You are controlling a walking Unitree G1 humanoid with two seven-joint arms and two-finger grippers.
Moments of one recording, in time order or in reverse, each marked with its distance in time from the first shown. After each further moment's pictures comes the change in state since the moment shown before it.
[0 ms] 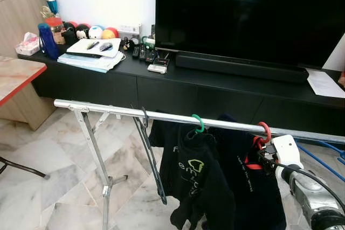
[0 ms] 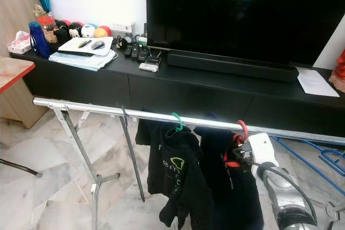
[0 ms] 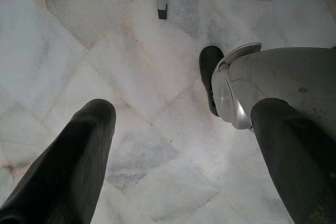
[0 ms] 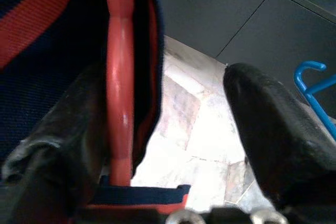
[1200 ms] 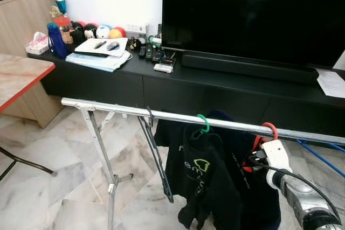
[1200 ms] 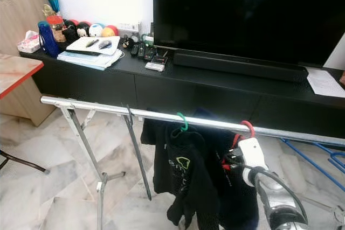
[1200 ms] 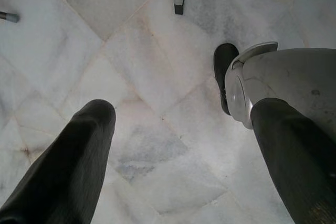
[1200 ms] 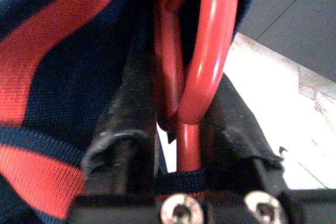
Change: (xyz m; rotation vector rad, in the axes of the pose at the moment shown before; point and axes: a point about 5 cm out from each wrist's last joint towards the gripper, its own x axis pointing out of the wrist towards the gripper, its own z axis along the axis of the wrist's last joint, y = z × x) left arm 0.002 -0.014 0.008 -0.004 0.010 0.052; right arm 0.005 0.020 -0.011 0.044 0.058 0.093
